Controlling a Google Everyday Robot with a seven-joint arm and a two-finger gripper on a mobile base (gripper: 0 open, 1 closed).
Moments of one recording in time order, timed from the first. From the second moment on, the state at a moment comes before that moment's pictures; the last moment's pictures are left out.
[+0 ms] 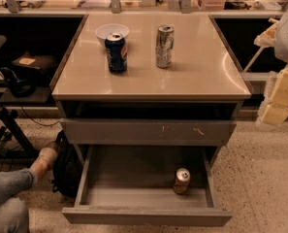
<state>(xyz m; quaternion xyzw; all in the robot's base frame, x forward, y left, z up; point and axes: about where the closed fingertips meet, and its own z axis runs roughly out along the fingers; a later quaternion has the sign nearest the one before) 0.438 -0.217 0.976 -0.60 0.78 -0.03 0.16</state>
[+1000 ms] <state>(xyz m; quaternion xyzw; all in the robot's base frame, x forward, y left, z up) 0.433 -0.207 0.898 -0.61 0.77 0.01 0.19</state>
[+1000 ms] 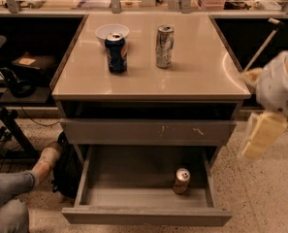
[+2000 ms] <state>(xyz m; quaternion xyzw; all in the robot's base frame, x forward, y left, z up) 0.425 -0.233 0.602 -0.47 0.84 0.19 0.21</state>
